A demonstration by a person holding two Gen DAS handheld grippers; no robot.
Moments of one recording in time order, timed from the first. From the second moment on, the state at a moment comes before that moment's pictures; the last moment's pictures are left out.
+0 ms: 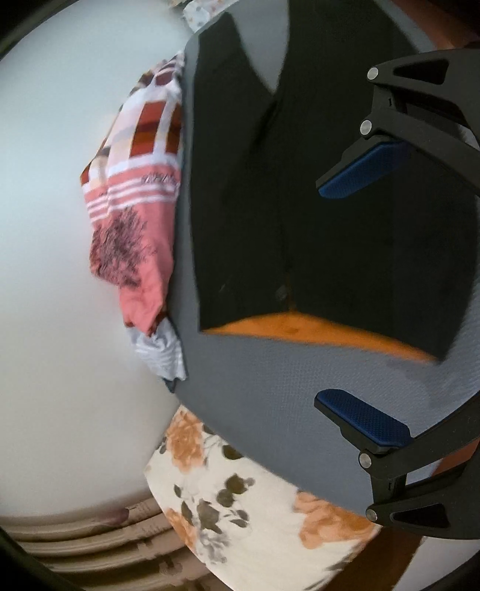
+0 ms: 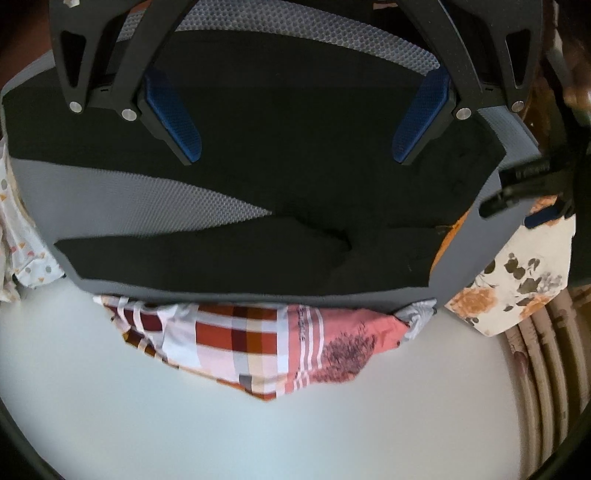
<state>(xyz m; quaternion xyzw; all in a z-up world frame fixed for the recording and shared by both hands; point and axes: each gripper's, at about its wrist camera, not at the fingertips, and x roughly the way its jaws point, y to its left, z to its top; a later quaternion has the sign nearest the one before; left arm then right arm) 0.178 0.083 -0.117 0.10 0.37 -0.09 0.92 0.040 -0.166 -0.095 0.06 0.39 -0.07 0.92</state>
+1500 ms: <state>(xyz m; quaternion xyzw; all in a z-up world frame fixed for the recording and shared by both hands) 0.297 0.091 -0.104 0.06 0.31 -0.30 0.90 0.202 -0.299 -0.138 0.40 0.42 0.06 0.81</state>
